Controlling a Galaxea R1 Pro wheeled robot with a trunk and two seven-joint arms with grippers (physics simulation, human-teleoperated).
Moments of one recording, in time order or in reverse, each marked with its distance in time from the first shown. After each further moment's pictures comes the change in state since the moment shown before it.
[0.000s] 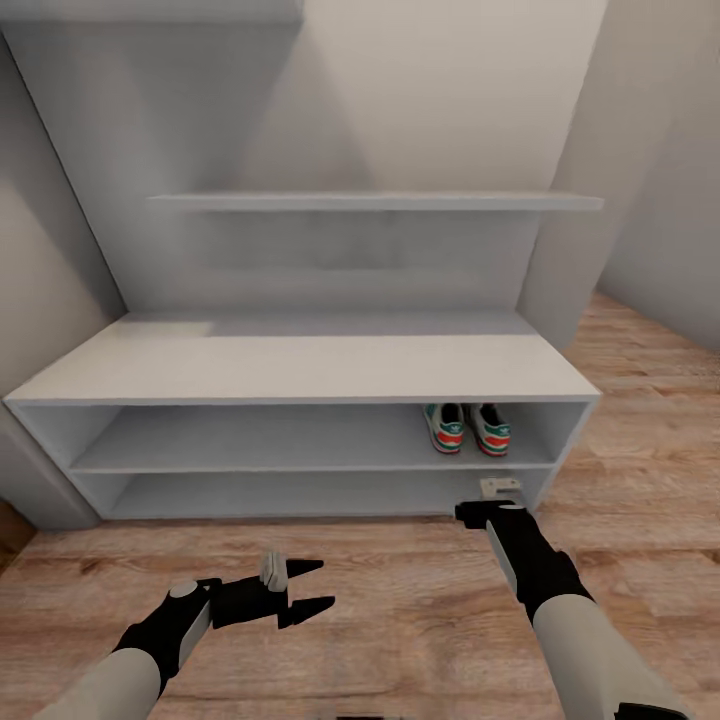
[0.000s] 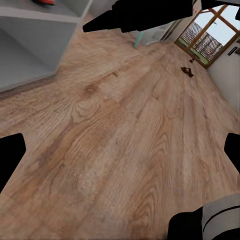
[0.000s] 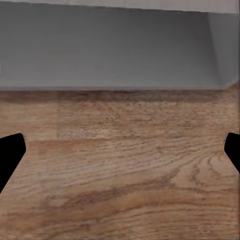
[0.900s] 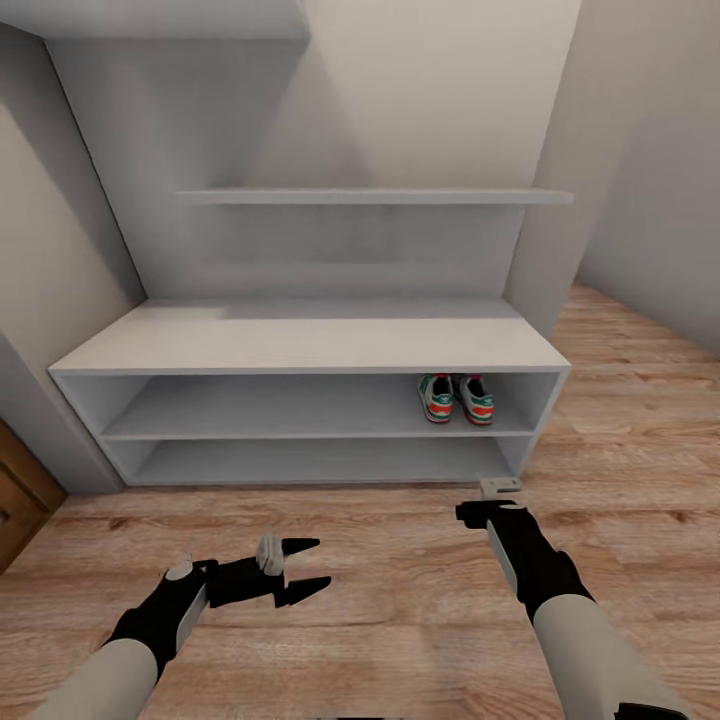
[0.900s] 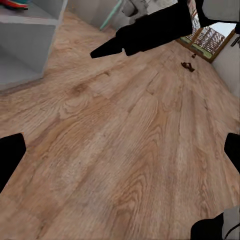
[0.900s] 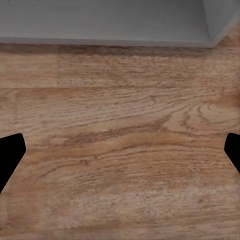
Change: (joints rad) left arm -0.001 0.009 0.006 -0.112 -0.001 0.002 -0.003; right arm 0.000 0.000 -0.005 -0.001 0.000 0.000 -0.007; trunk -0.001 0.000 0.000
